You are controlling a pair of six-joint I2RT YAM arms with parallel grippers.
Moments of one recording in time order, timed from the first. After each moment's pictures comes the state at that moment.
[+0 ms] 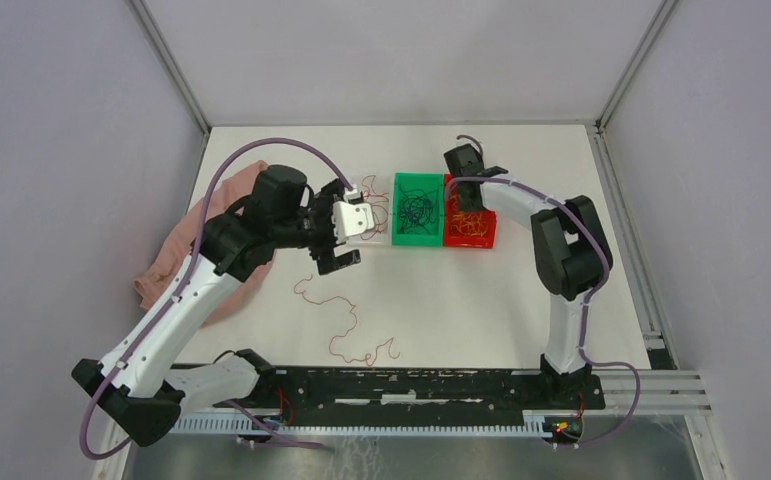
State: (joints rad) left arm -0.61 1.09 1.29 -0.83 0.39 0.74; right arm 0.41 2.01 1.43 -0.44 0.45 0.27
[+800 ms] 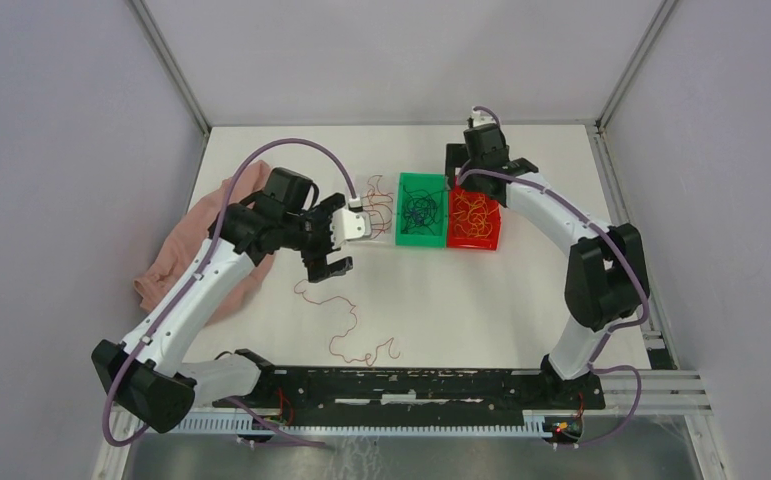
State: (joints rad) left arm -0.50 1.18 1.23 -0.97 0.46 0.87; right arm 0.40 1.76 1.42 -0.41 0.30 0.30
